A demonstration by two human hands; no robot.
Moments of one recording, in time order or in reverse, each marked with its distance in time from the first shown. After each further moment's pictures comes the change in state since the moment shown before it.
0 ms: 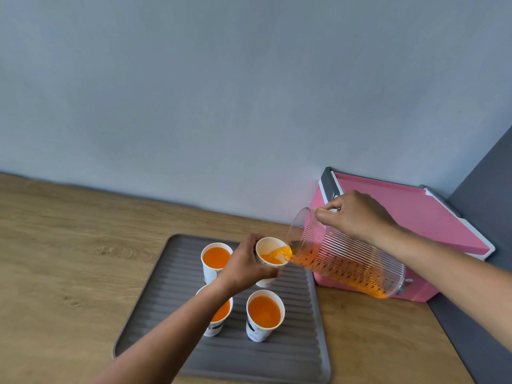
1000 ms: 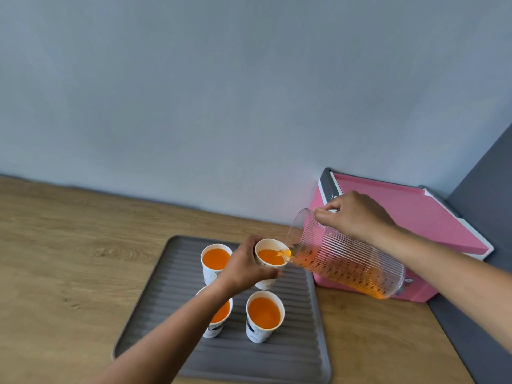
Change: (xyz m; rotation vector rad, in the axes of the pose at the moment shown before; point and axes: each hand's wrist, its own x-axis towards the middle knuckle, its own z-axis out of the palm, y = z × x) left_hand 0.001 -0.001 0.000 0.020 -0.011 -0.014; right_hand 0.002 0.002 0.002 0.001 0.028 -0.017
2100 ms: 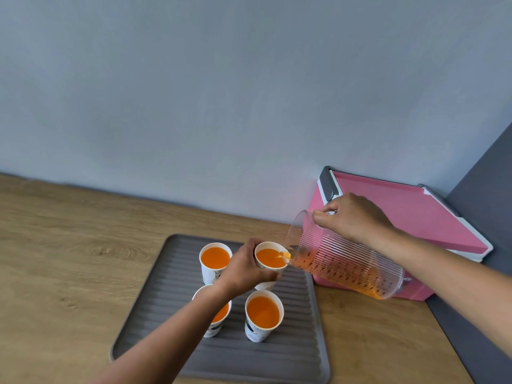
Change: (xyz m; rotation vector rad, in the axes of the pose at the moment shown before) left_hand 0.003 -0.009 0.008 -0.007 -0.022 -0.022; right_hand 0.004 0.004 0.010 -0.034 0.016 -0.012
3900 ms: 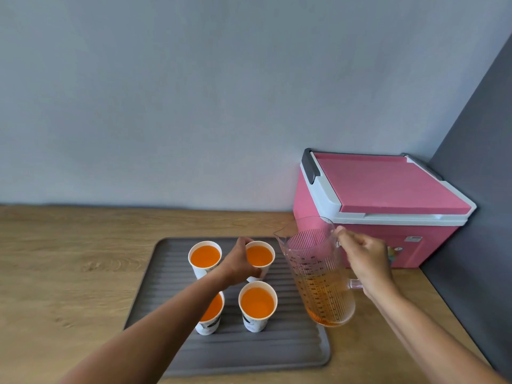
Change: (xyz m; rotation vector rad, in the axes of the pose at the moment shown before) left_hand 0.025 -0.017 0.014 0.199 -0.211 -0.171; right_hand -0.076 0.065 0.087 0.932 0.419 0.447
